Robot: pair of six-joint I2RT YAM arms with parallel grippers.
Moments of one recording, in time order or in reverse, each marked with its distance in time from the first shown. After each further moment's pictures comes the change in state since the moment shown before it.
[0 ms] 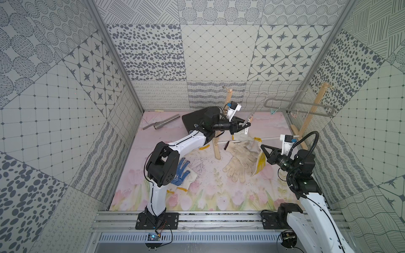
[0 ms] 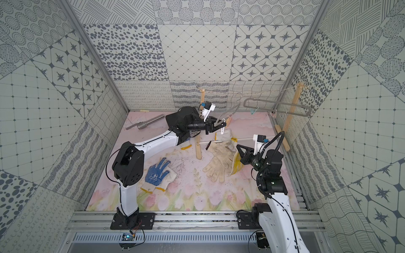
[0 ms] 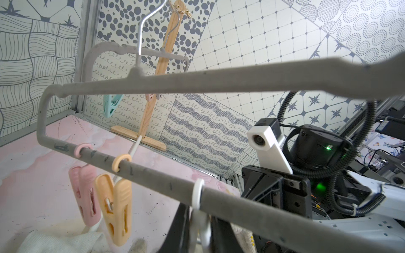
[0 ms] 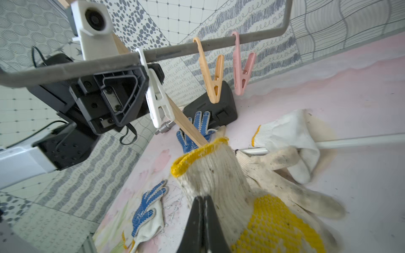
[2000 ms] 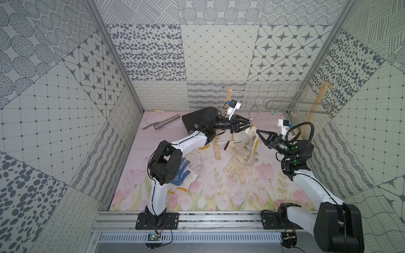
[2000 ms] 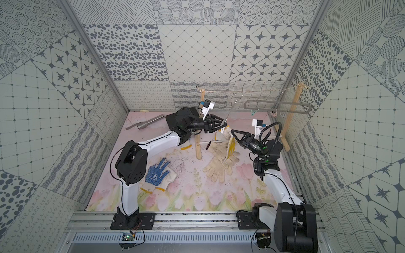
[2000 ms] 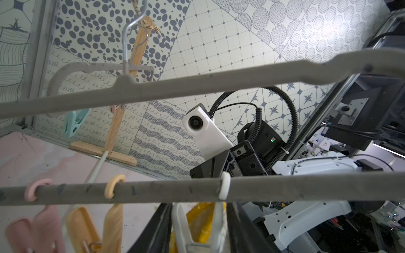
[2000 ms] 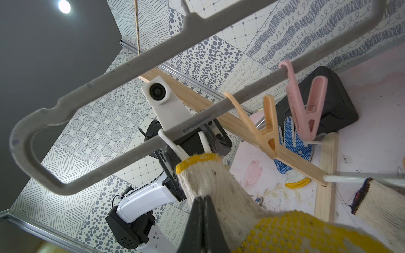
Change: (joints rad) left arm 0.000 0.041 0.003 0.259 0.115 -0.220; right arm 0.006 0.370 0.064 0.778 -0.217 0.741
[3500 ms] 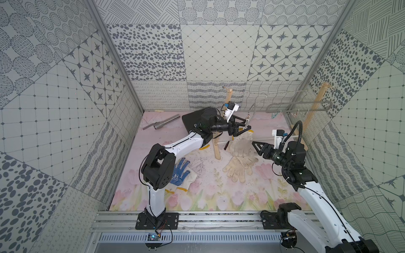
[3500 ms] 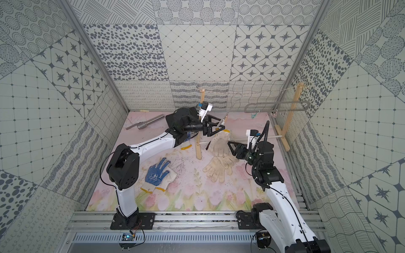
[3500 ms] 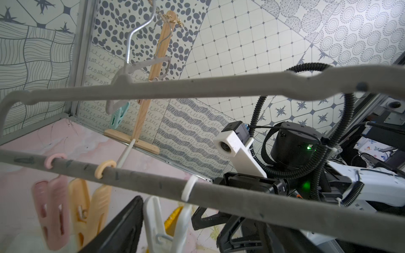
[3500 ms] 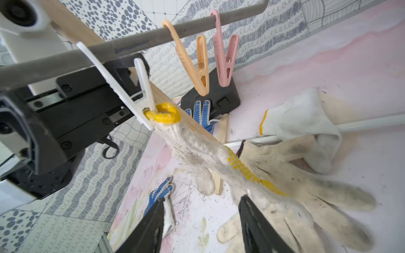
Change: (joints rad) left arm 0.001 -0.125 -0.101 -0.220 -0.132 0.191; right arm 0.172 -0.276 0.051 -0.933 0.465 -0.724
